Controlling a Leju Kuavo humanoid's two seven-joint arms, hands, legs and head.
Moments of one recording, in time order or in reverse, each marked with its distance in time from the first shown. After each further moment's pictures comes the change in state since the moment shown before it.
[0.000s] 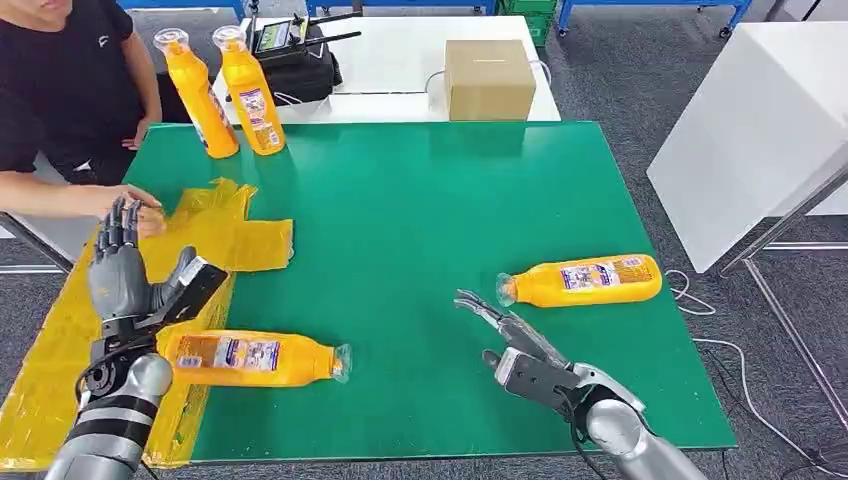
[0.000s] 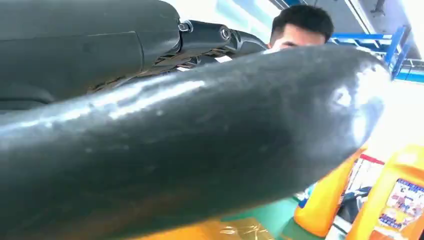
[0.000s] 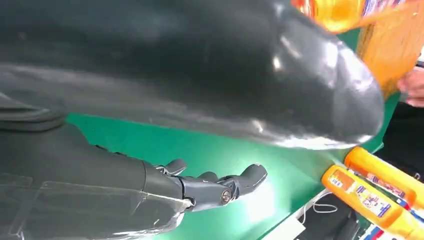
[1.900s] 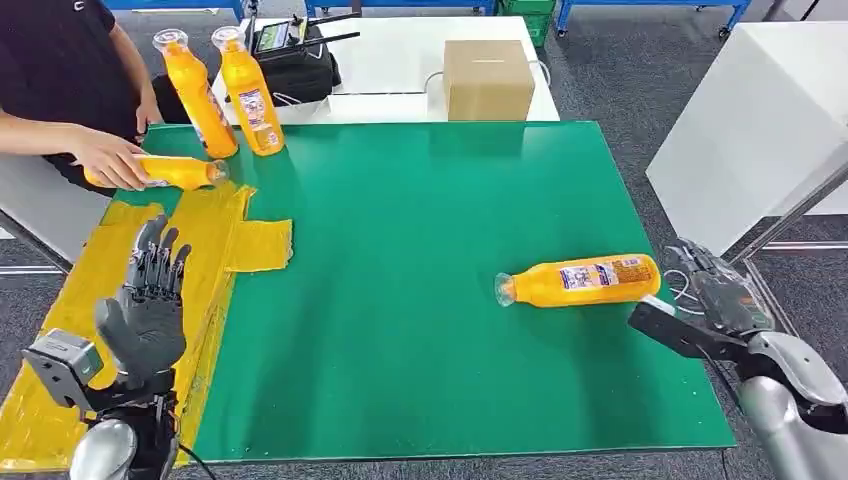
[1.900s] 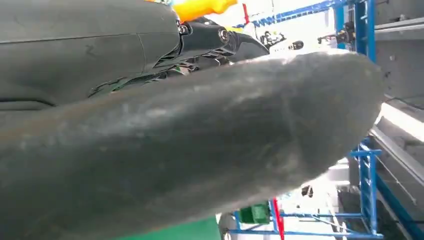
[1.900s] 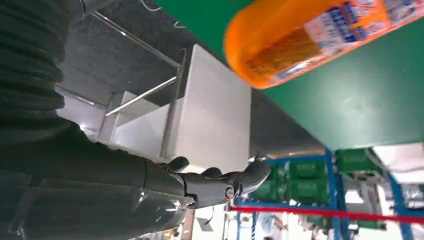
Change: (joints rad) left arm 0.358 -0.165 -0.031 -0.676 1.069 -0.755 -0.239; right arm 0.002 -0.201 -0.527 0.098 0.671 -0.076 0.160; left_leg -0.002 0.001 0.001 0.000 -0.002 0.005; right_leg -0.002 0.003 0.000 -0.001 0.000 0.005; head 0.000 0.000
